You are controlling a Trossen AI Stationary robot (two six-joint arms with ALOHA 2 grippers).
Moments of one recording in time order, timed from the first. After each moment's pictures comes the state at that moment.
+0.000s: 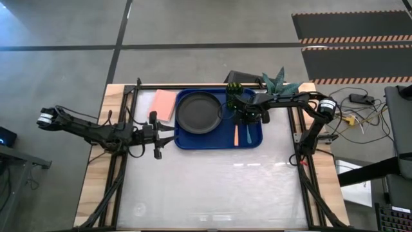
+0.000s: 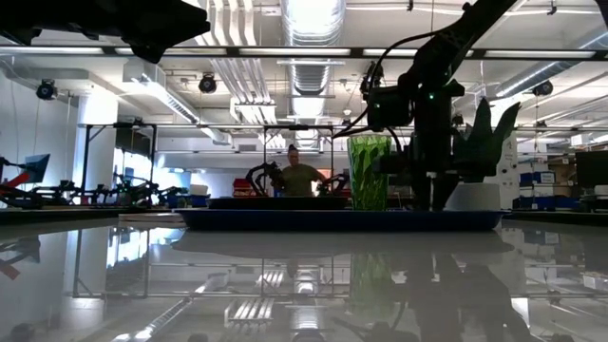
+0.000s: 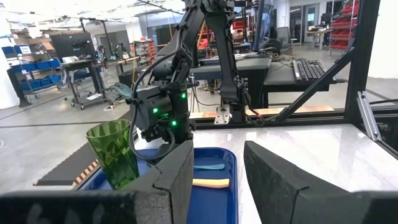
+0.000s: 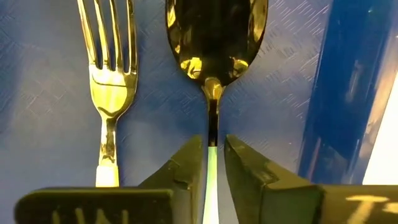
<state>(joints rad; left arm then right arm) -0.21 0.75 0.36 0.43 -0.37 0.11 -0.46 1.75 1.03 -0.75 0.01 1.05</state>
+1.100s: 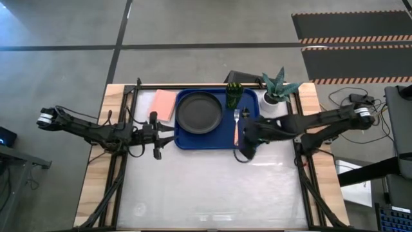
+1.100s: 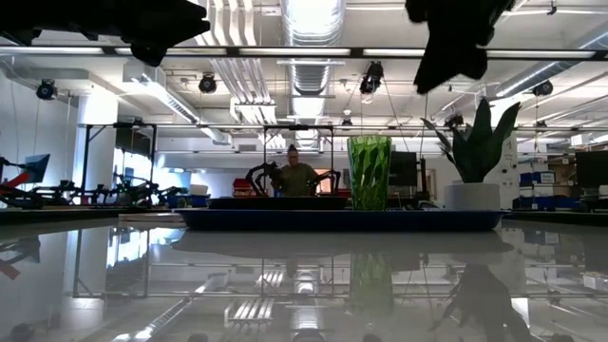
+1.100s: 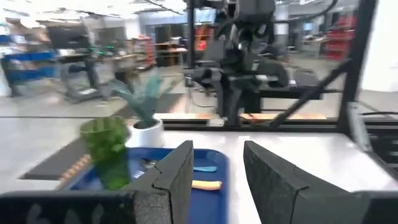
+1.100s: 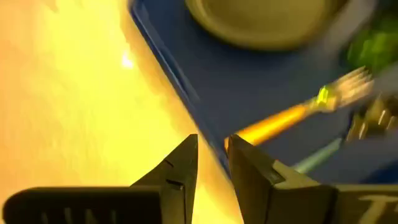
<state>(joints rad) -0.21 0.74 0.36 0.44 -0.36 0.05 0.14 1.29 1.07 -0.76 0.22 0.60</state>
